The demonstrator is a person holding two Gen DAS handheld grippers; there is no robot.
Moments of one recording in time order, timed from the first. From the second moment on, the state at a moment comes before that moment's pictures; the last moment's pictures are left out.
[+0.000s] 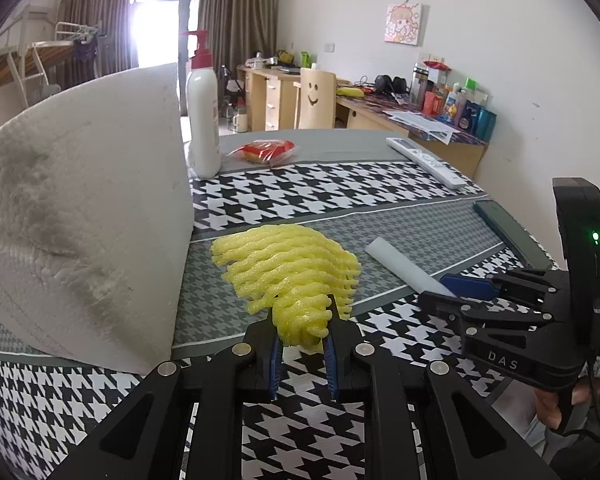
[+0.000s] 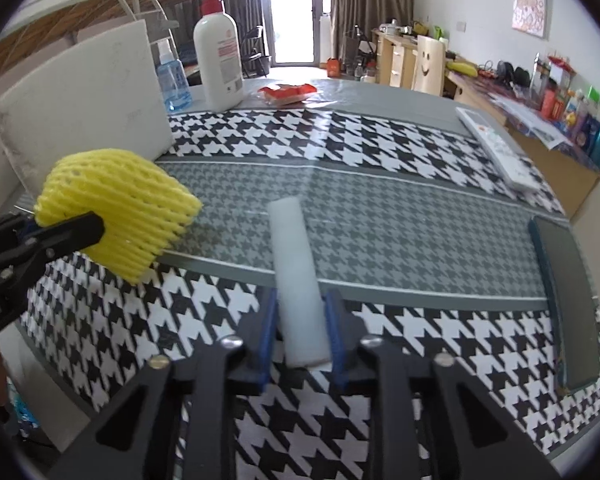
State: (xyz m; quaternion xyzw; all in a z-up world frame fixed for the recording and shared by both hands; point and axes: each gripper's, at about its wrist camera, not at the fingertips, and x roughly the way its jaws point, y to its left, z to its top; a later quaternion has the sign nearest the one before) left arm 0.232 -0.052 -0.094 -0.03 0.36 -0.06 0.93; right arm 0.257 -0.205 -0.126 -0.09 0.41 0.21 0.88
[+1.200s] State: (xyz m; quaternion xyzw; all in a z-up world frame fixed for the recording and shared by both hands) left arm 0.211 -0.047 -0.057 0.01 0.30 -0.09 0.95; right arm 0.223 -0.221 -0.071 0.01 0.34 0.21 0.92
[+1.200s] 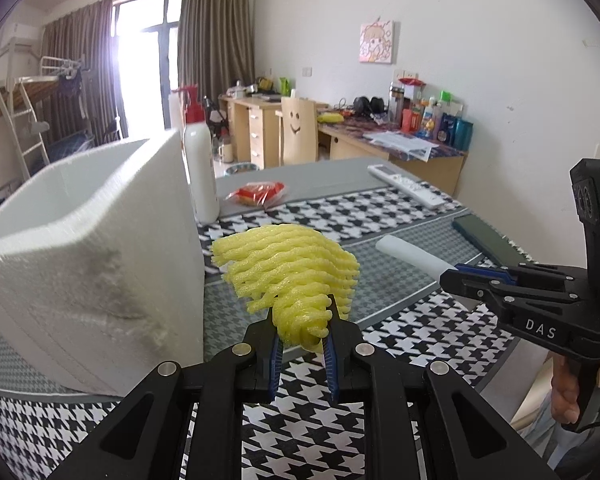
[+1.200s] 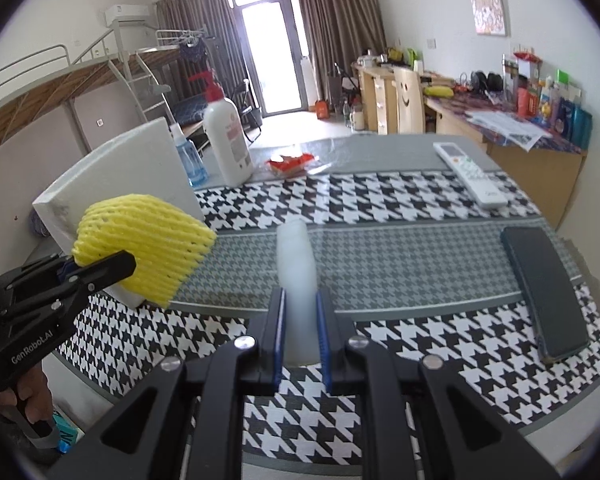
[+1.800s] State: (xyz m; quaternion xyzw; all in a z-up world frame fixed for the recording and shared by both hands) left arm 0.194 -0.039 -0.016 0.02 0.24 -0.11 0.96; right arm 0.211 -0.216 -0.032 0.02 0.28 0.20 0.94
